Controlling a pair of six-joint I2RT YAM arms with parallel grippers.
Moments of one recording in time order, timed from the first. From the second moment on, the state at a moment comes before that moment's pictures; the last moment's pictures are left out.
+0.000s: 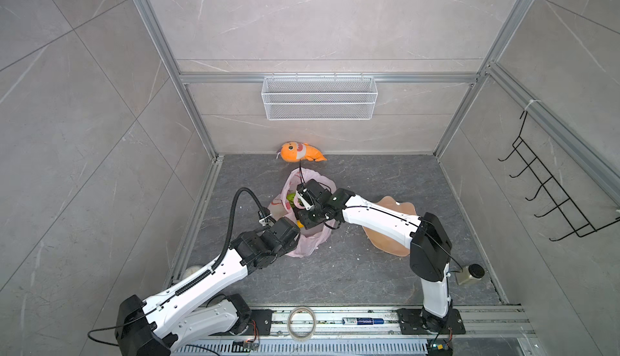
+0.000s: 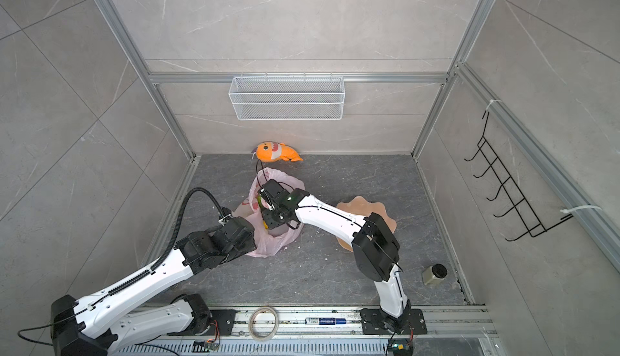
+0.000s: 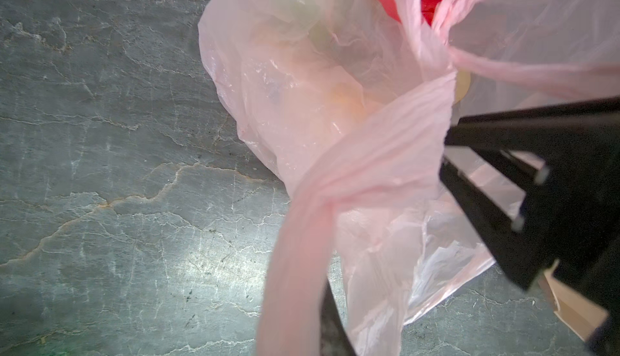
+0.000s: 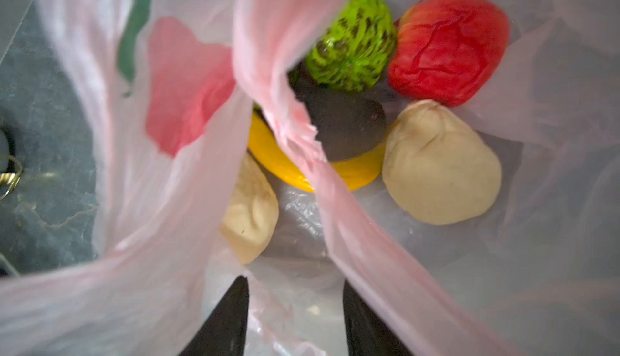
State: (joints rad) left arm -0.85 1.02 0.85 -0.90 -0.36 -1.14; right arm 0.89 2.02 1.75 -0.74 0.03 0.33
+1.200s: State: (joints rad) left arm -0.84 1.18 0.92 -0.81 -0.36 -1.09; right arm 0.75 2.34 2.03 -0.91 0.14 0.24
